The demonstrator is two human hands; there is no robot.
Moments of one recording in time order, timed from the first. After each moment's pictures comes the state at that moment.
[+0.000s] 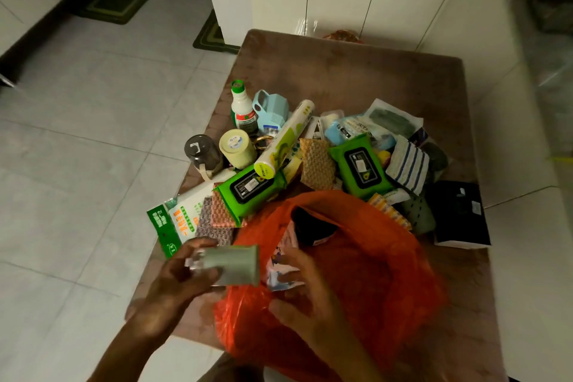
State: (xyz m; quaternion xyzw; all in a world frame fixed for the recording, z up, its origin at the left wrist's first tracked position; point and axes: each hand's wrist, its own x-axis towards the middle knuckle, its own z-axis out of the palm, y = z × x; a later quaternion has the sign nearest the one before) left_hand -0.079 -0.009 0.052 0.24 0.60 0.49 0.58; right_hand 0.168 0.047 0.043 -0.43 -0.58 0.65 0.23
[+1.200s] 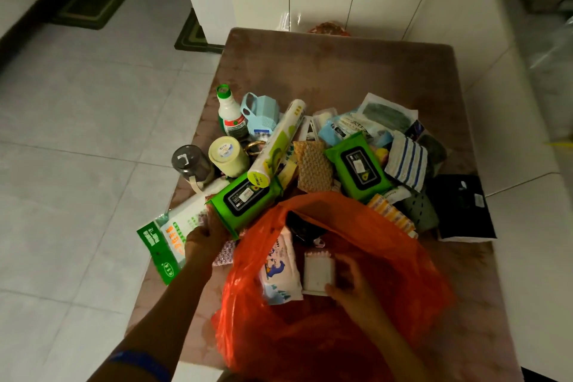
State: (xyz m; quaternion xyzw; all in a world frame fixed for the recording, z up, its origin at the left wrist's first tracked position) left_hand -0.099 0.102 -0.064 0.11 0.85 0.32 0.40; right_hand 0.218 0.094 -0.072 -0.60 -0.43 0.66 0.15
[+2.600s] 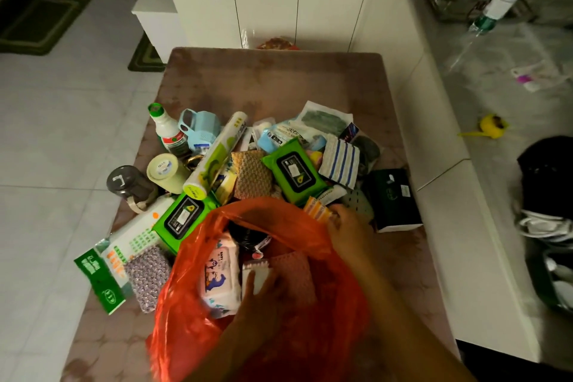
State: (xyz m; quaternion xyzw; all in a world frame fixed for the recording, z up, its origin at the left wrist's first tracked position) left_hand 0.102 0.064 -0.049 0.82 0.53 -0.19 0.12; right_hand 0.291 0.202 -0.015 -0.70 -0.65 0.29 0.10
